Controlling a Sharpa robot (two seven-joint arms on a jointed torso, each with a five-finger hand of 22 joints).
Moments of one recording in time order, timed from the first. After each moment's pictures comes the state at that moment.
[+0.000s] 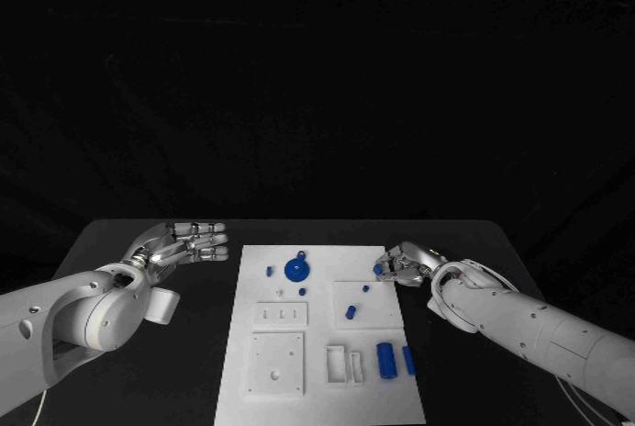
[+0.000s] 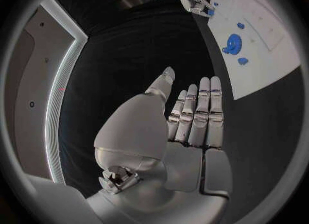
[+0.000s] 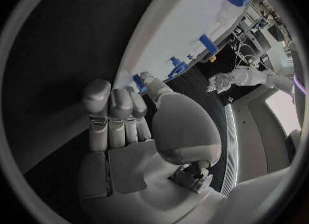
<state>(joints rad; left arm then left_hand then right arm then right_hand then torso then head) 1.37 -0.83 -0.17 1.36 -0.08 -0.22 0.33 1.40 0.02 0.04 -0.11 0.12 0.87 0.16 0.06 0.06 1.01 0.15 0.06 0.06 1.12 0.14 0.07 0.07 0.08 0.97 0.12 0.22 0.08 0.92 -0.69 0.36 0.91 -1.39 -0.30 0.20 1.25 -0.07 0.26 -0.19 0.14 1.03 0.10 0.06 0.06 1.29 -0.01 1.12 1.25 1.45 -0.07 1.04 1.06 0.09 1.46 -0.09 0.82 1.31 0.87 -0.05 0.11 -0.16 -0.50</state>
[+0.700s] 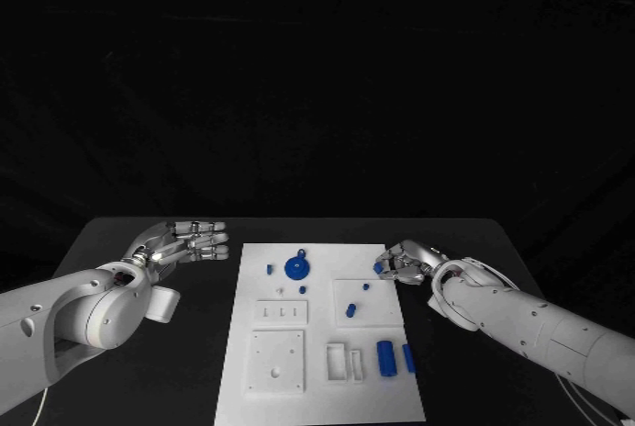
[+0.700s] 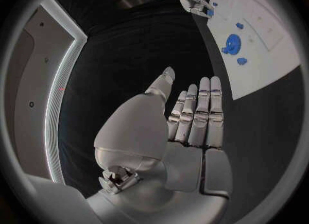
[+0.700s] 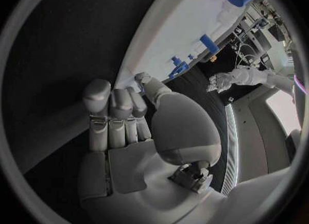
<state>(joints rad) 1.37 -0.82 -0.17 1.35 -0.08 -0.22 0.32 1.40 0.02 0.04 -0.11 0.12 0.85 0.16 0.06 0.06 1.01 0.16 0.06 0.06 1.12 0.14 0.07 0.07 0.09 0.97 0.12 0.22 0.08 0.92 -0.69 0.36 0.90 -1.39 -0.30 0.20 1.26 -0.06 0.32 -0.25 0.14 1.01 0.09 0.06 0.06 1.29 -0.02 1.11 1.25 1.44 -0.08 1.04 1.06 0.09 1.46 -0.10 0.82 1.31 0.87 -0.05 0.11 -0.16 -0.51</state>
